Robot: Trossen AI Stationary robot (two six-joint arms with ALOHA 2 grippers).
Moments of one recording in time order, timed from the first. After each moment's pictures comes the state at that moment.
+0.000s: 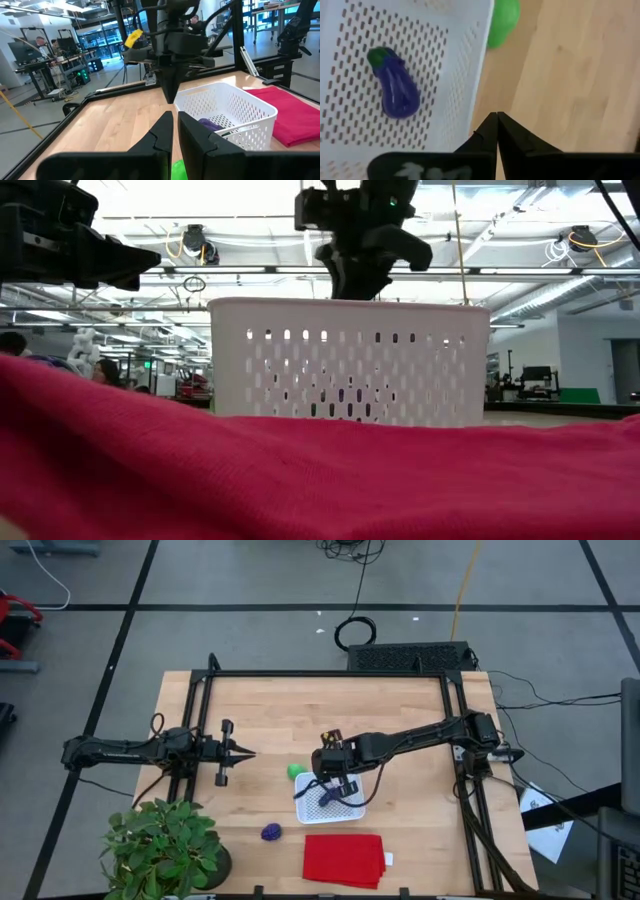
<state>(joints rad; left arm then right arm) 0.03 0.23 0.01 0.24 0.10 0.20 0.12 1.92 1.56 -0.85 0.24 -0.26</state>
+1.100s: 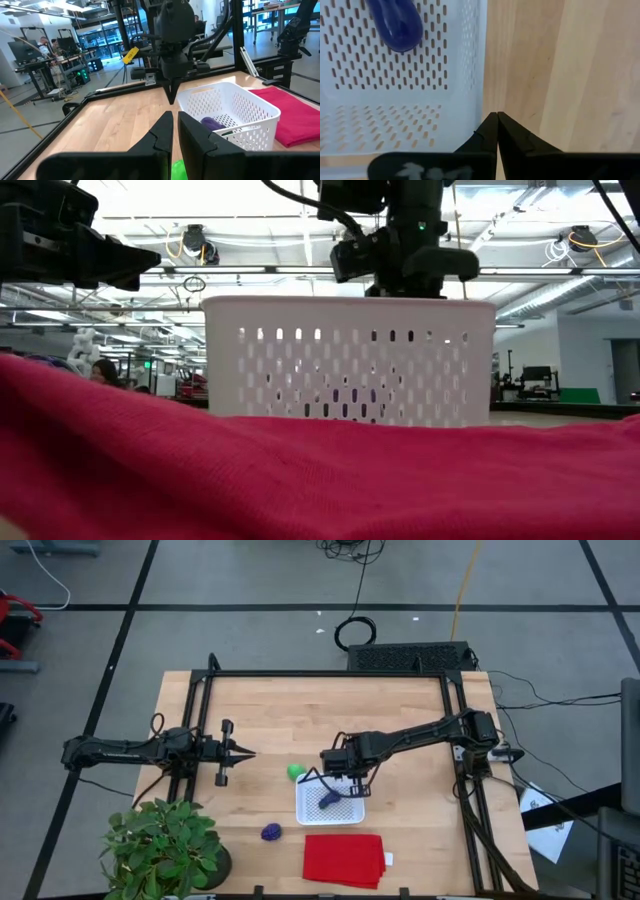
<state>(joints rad) 0.03 0.23 0.01 0.24 0.10 0.20 0.10 1.92 1.49 -1.08 0.11 0.01</state>
